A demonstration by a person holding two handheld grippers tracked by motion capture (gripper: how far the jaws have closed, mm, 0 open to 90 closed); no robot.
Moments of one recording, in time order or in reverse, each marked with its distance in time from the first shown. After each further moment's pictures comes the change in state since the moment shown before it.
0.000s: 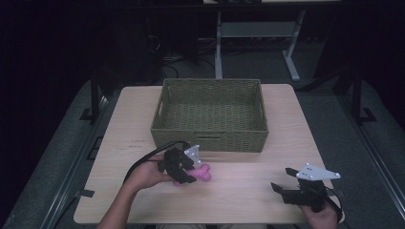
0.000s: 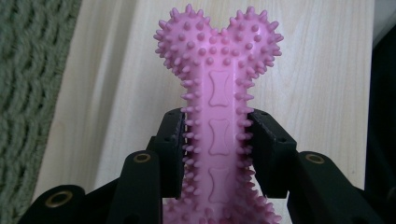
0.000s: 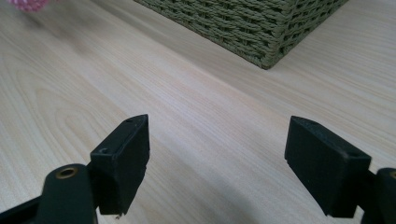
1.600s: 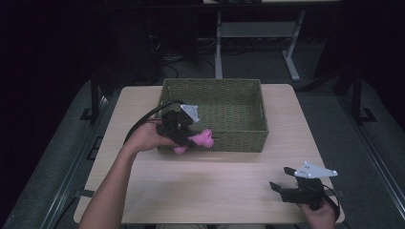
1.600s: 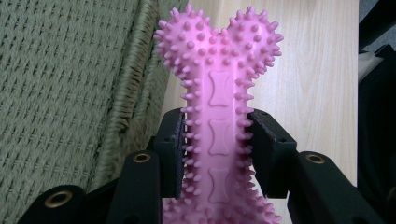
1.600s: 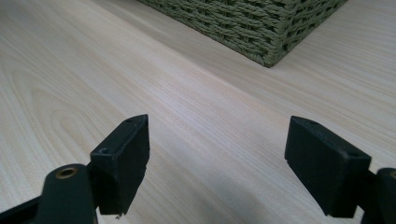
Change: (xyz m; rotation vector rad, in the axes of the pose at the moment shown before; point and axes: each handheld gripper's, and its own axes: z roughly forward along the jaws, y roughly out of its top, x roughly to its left) left arm 0.069 0.039 -0.068 -0.077 -0.021 -0.031; right arm -0.004 0.000 0.007 0.008 0.013 0.006
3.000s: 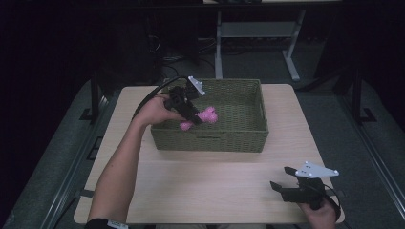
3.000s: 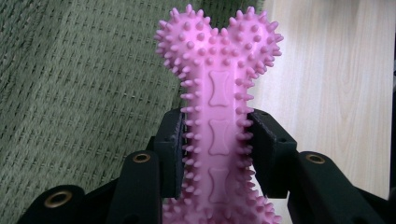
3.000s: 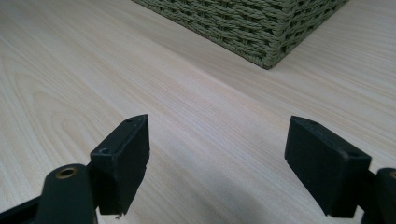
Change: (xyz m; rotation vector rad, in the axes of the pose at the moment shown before) left arm 0.070 0.031 -0.008 0.013 -0.001 -0.051; right arm -0.001 0.000 -0.001 -0.007 0.007 0.008
